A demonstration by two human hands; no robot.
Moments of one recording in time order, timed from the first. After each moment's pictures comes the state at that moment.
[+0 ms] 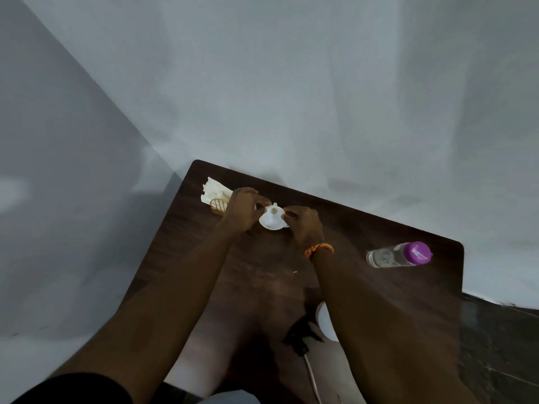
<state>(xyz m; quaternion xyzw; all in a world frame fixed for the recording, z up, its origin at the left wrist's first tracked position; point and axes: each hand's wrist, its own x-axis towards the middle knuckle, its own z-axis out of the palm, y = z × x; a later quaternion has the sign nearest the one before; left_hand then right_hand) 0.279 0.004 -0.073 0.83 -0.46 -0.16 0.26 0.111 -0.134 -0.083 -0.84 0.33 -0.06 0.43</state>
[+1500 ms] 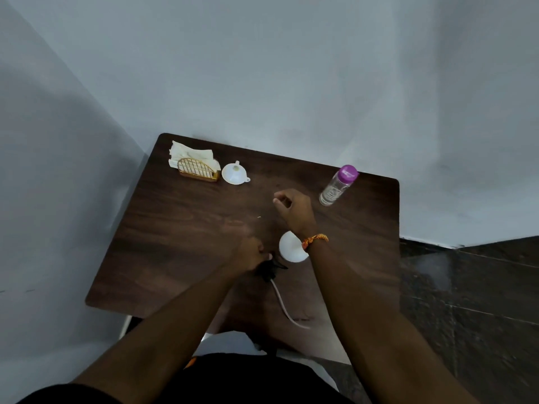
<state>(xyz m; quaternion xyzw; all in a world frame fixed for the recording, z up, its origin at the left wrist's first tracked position) 0.013 0.087 -0.068 0.81 -0.37 -0.44 0.12 -0.063 -0.084 -0.032 -0.83 0.33 -0.18 0.40</state>
